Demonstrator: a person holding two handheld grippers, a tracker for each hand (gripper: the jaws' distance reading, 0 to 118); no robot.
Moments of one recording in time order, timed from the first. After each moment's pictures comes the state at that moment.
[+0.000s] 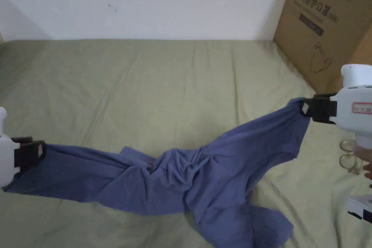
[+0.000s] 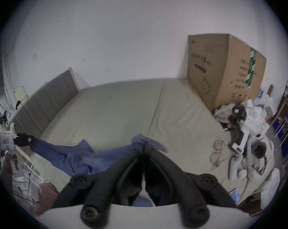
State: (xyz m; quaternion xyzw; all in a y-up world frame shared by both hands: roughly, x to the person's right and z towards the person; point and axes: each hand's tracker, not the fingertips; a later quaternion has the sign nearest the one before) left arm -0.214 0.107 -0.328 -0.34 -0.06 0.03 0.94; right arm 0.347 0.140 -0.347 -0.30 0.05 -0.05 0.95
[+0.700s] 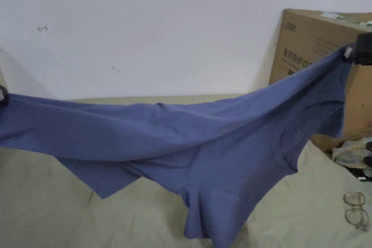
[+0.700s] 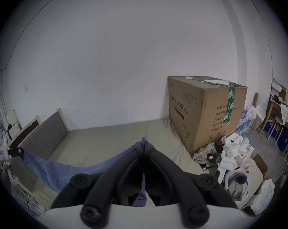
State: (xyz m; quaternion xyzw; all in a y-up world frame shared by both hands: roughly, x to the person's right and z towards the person) left arm -0.266 0.256 -0.415 -0.23 -0.04 0.05 0.97; right arm 0.404 0.314 -0.409 -0.18 -0.03 -0.08 0.98
